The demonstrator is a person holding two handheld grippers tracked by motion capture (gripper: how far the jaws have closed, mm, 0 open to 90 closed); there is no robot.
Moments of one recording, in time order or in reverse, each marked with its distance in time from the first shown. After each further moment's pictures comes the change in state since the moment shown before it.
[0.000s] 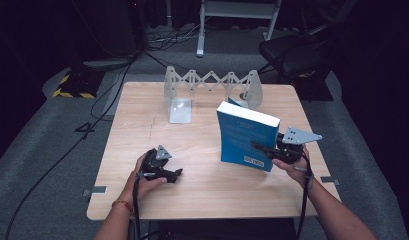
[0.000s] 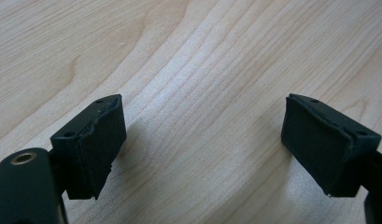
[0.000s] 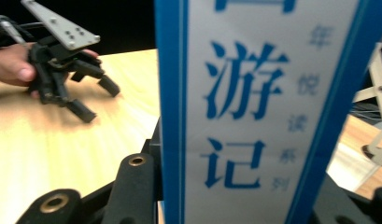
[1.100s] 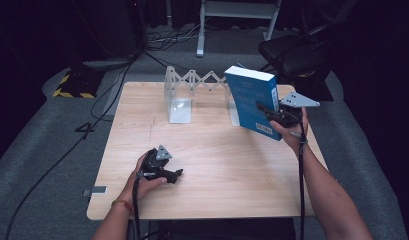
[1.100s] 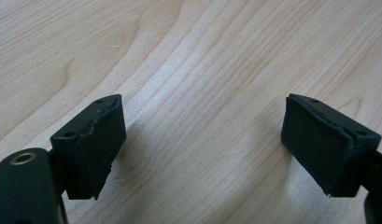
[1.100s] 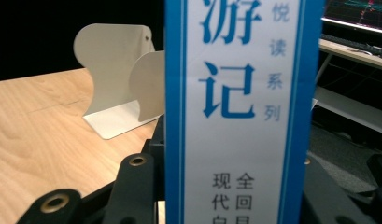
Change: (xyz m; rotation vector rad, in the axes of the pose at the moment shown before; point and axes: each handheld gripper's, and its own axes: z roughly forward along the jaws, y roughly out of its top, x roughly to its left) left arm 0.001 0.001 0.000 0.001 -0.018 0.029; right arm -0.074 0.048 0.031 -0.015 -0.278 0.004
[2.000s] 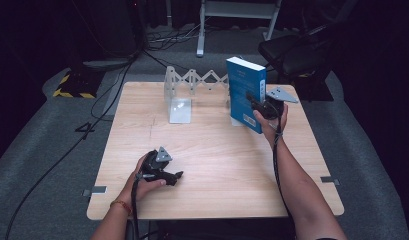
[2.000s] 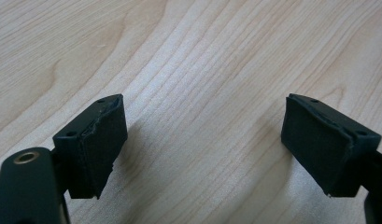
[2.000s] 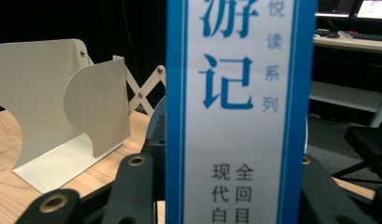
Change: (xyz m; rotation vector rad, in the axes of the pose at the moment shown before) left arm -0.003 -0.003 -0.003 0.001 -0.023 0.030; right arm -0.001 -0.023 0.067 -0.065 -0.184 0.168
